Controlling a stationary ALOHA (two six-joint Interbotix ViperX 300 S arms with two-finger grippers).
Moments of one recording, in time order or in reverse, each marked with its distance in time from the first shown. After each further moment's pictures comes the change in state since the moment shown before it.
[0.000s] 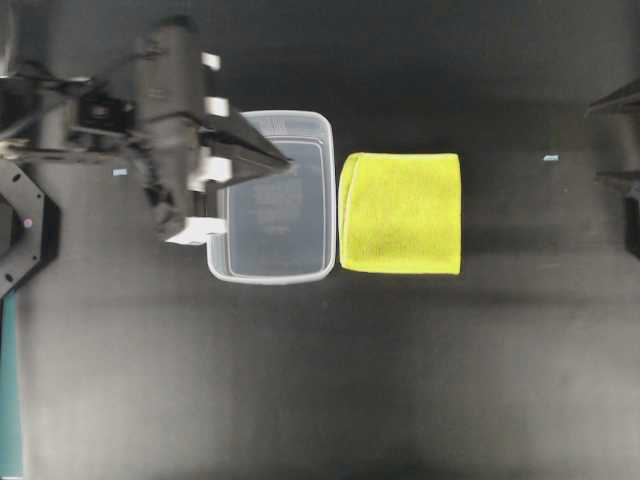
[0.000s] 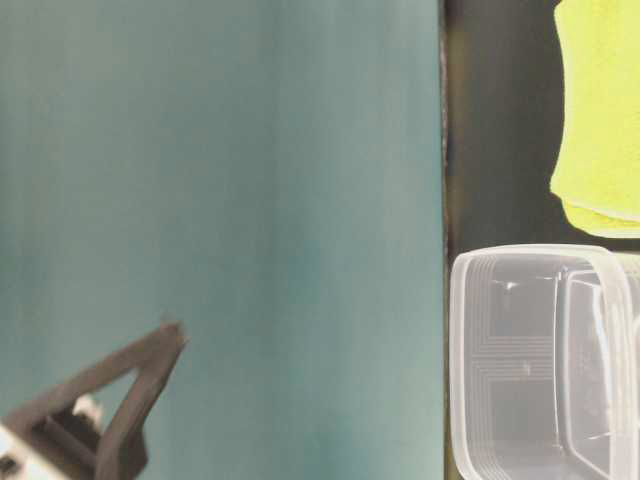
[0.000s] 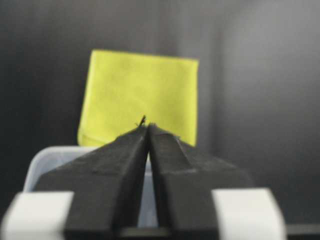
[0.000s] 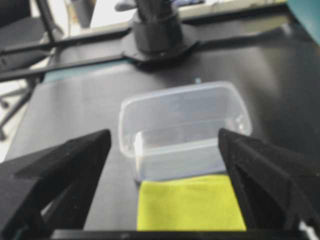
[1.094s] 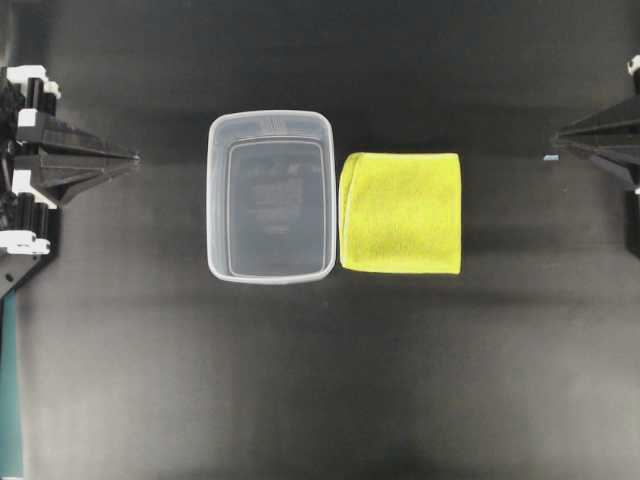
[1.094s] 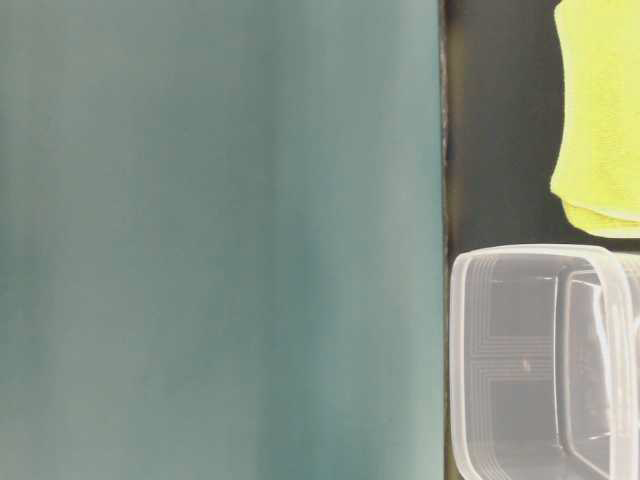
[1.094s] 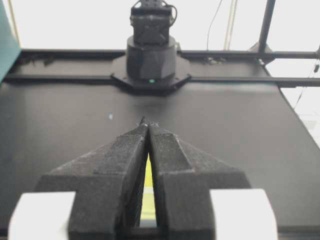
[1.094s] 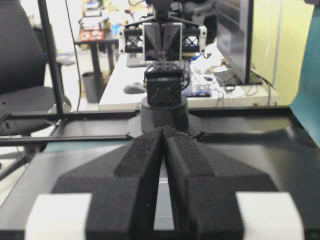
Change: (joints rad) left arm -0.014 -0.655 0.678 -0.037 -0.672 0.057; right arm 0.037 0.255 0.014 -0.014 -0.512 -0.100
